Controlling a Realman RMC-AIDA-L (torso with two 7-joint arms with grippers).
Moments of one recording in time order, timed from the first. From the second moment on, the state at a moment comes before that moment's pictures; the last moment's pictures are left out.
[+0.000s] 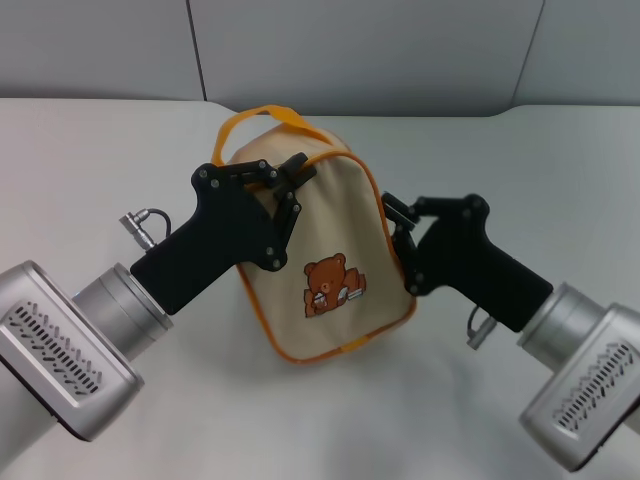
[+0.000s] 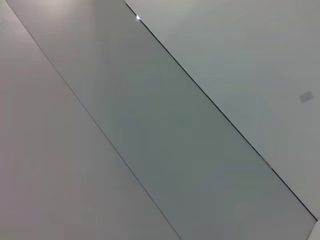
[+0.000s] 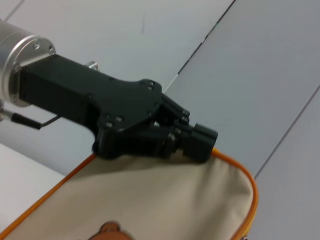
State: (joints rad) left arm -0.58 -2.08 -0.04 -0.12 2.08 1.55 0.29; right arm 0.60 2.09 -0.33 0.20 -1.67 -1.39 -0.38
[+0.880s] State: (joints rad) left arm -0.60 -2.08 -0.06 -0.13 2.08 1.54 0.29; right arm 0.34 2.09 -0.21 0.18 -1.66 -1.48 -0.40
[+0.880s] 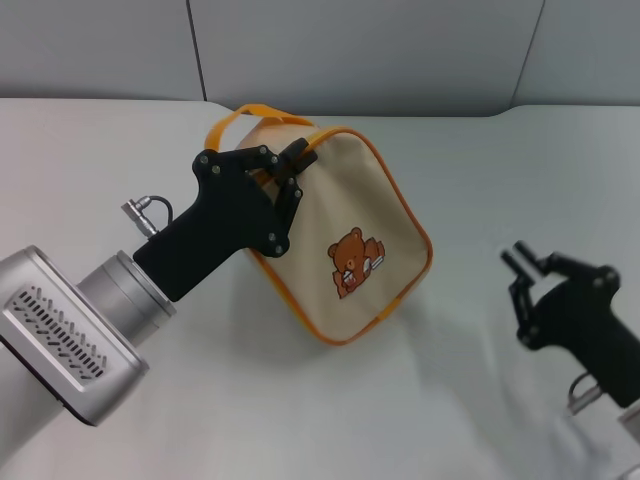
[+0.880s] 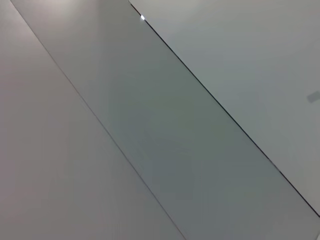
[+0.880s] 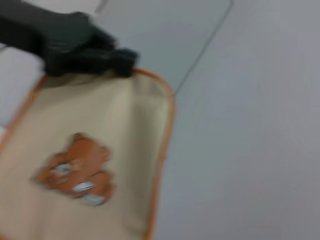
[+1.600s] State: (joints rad) left arm -0.58 -2.08 -0.05 -0.13 2.08 1.55 0.29; right arm 0.48 2.09 -0.11 0.19 -1.86 -1.34 -0.39
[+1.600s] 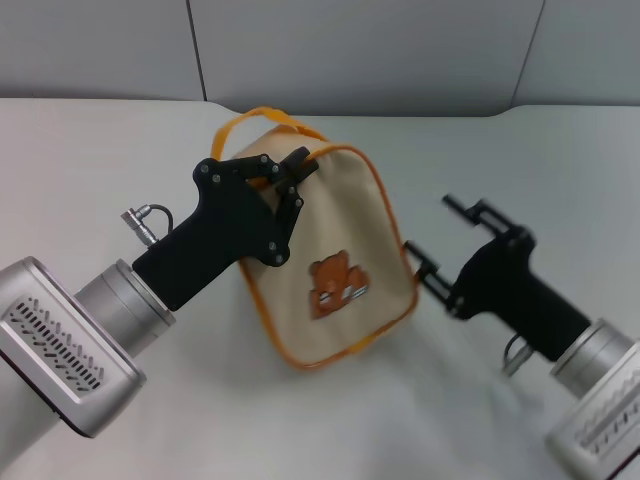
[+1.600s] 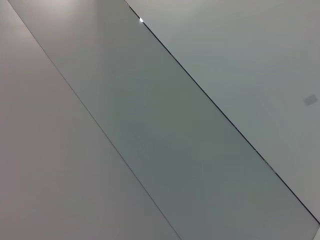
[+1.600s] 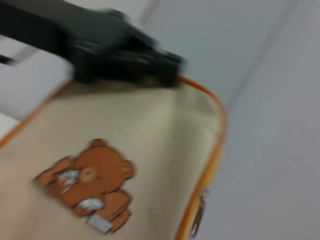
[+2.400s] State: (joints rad) left arm -0.58 -2.08 -0.05 -0.15 2.08 1.55 0.29; right arm 0.48 2.09 -0.10 0.30 -1.91 -1.37 -0.55
